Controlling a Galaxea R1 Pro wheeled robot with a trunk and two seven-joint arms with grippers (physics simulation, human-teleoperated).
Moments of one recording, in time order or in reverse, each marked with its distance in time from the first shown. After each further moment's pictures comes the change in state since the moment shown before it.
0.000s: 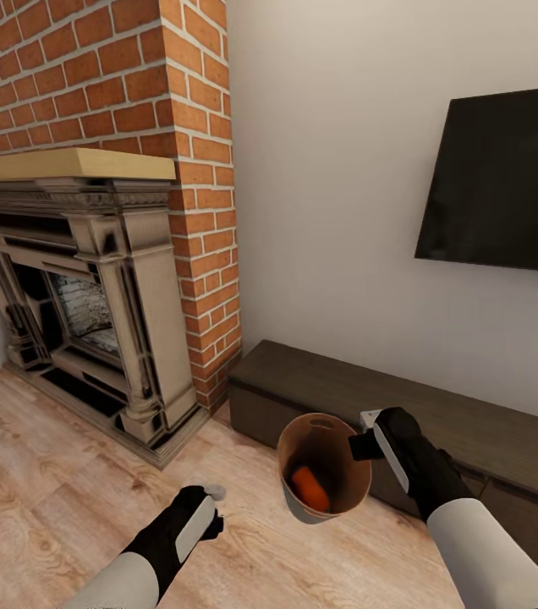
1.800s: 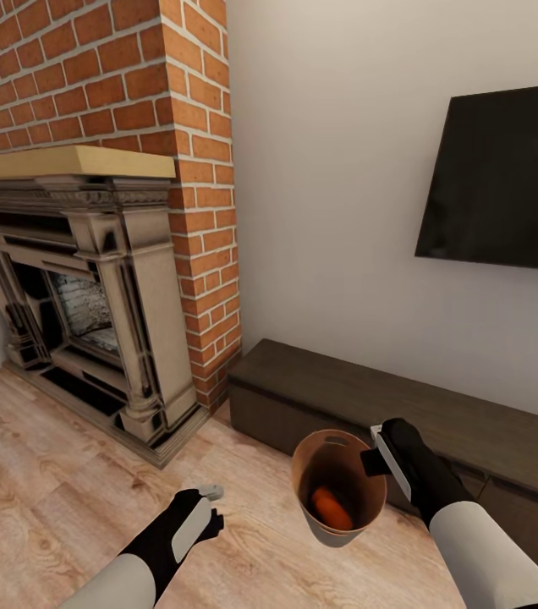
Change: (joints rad) left arm 0.000 0.011 -0.003 0.026 0.084 -0.084 -0.019; right arm 0.001 -0.010 -0.007 0.110 -0.003 -0.013 -0.104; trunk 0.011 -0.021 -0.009
